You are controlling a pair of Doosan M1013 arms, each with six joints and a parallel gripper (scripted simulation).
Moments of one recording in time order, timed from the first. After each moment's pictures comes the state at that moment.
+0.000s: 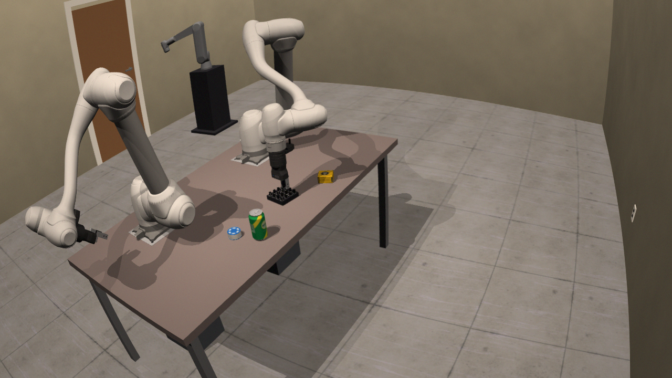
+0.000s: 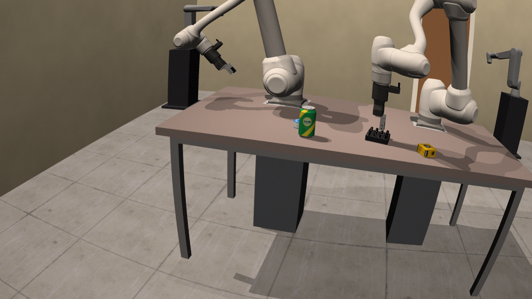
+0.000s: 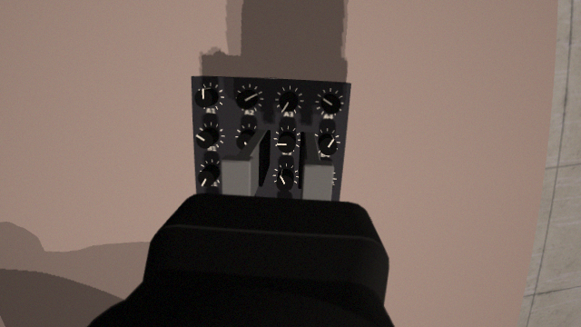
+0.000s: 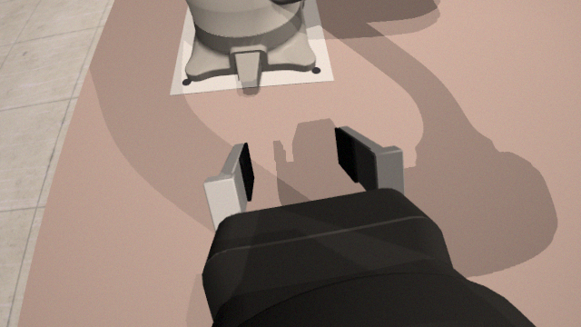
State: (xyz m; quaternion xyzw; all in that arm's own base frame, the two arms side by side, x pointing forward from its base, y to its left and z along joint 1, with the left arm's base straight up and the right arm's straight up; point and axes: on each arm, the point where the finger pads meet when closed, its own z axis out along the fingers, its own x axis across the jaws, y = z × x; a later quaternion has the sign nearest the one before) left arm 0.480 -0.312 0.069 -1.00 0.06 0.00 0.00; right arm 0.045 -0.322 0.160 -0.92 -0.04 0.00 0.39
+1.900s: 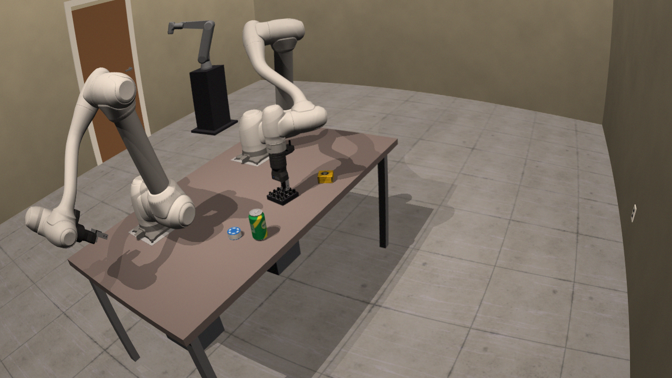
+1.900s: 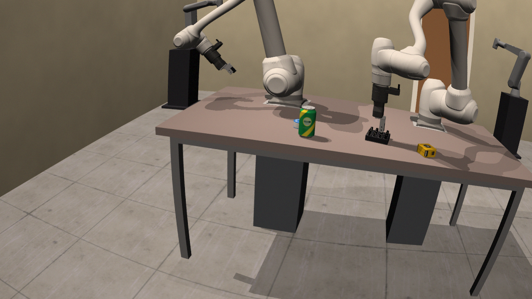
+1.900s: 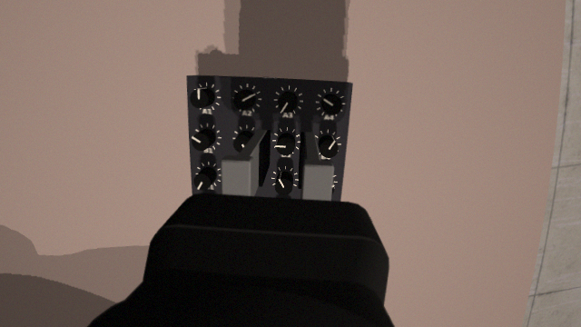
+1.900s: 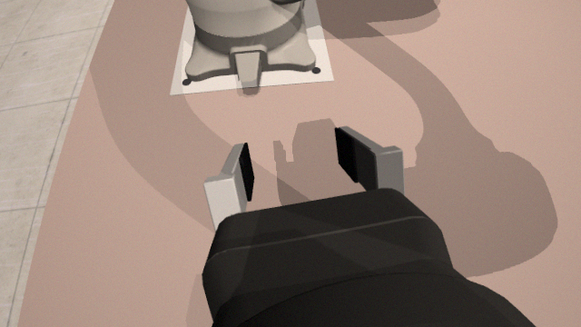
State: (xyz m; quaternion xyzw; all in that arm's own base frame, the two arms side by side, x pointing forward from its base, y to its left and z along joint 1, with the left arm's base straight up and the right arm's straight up) left arm 0.480 -0.312 0.062 -1.00 0.06 0.00 0.00; right arm 0.045 -0.322 0.160 -0.92 -0.04 0.00 0.39
